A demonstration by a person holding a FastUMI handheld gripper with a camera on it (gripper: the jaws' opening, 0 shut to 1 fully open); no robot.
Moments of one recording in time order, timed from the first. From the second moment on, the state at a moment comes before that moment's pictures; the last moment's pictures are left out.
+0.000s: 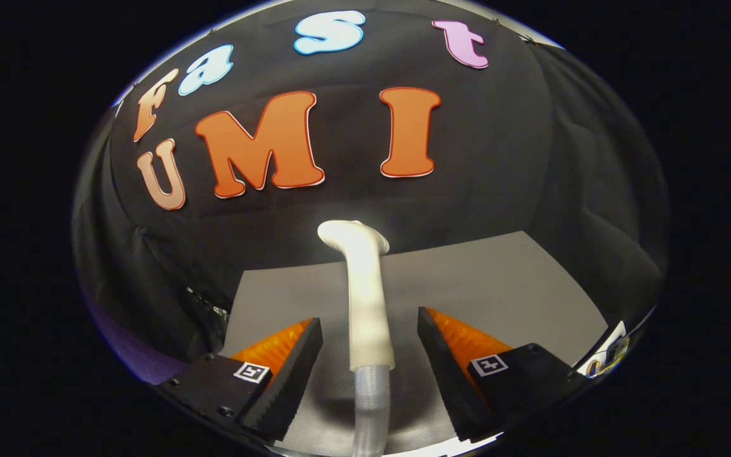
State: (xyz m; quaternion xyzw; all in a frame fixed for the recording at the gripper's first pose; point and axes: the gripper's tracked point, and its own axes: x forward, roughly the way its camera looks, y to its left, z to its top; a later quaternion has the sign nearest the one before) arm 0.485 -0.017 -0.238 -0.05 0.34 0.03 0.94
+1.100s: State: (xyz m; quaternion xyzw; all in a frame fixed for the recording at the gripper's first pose) arm 0.366 -0.016 -0.127 0.05 0.21 -0.03 0.98
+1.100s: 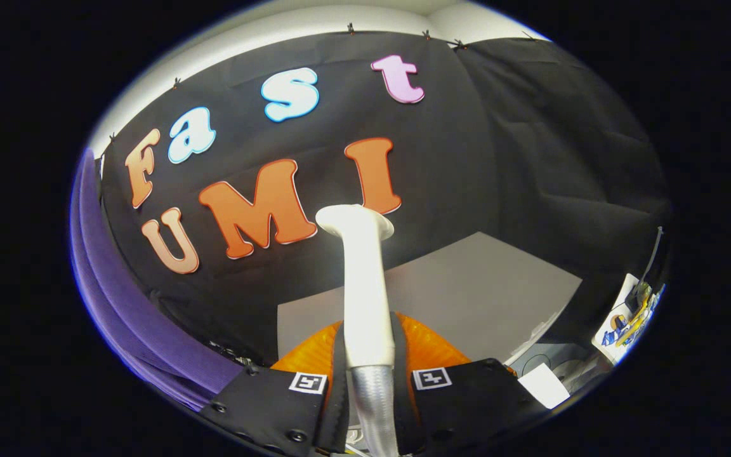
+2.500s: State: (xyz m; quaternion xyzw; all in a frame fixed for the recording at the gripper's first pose) arm 0.013 0.262 0.004 -0.01 0.01 -0.06 1.00
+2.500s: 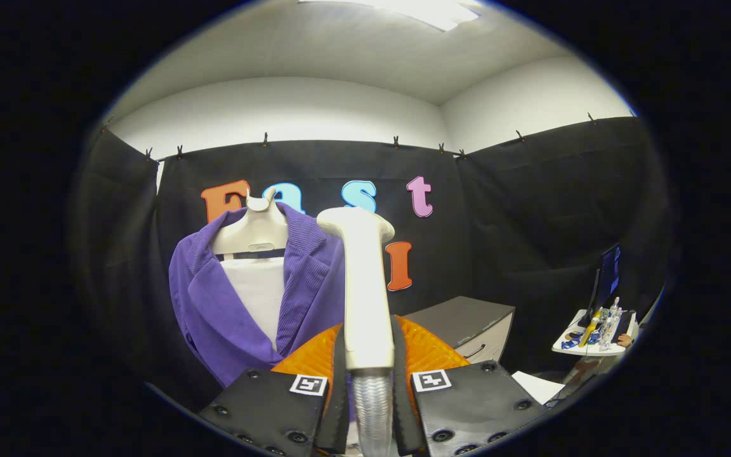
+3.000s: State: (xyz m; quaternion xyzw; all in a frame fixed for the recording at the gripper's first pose) arm 0.029 0.306 -0.042 -0.01 0.04 -0.05 1.00
